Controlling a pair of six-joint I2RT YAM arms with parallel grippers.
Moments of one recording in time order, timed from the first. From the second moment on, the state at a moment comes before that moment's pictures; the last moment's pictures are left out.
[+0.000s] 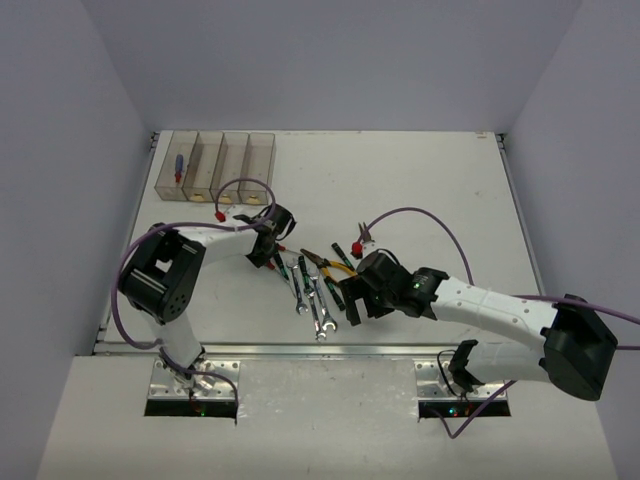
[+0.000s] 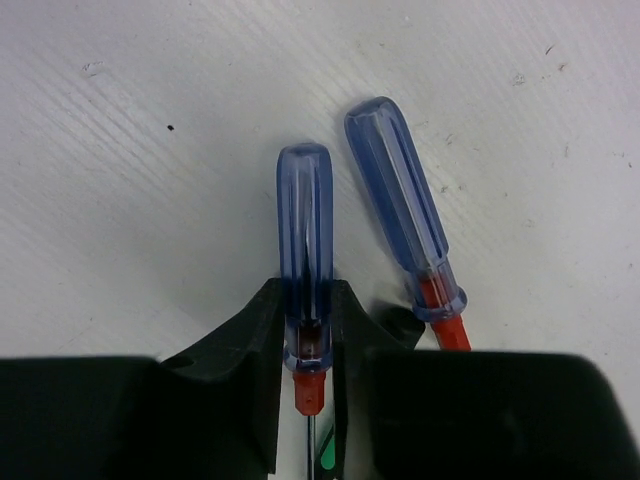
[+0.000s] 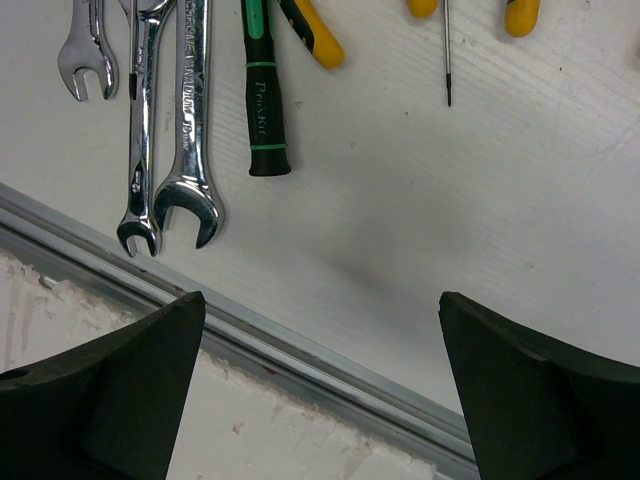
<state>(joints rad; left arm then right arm) -0.48 1.74 0.97 -0.53 -0.52 -1.31 0.93 1.21 0.64 -0.46 0.12 0.52</state>
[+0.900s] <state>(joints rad) -0.03 1.35 1.15 0.10 -0.70 -0.23 0.93 1.04 0.64 -0.45 0.16 0.48</state>
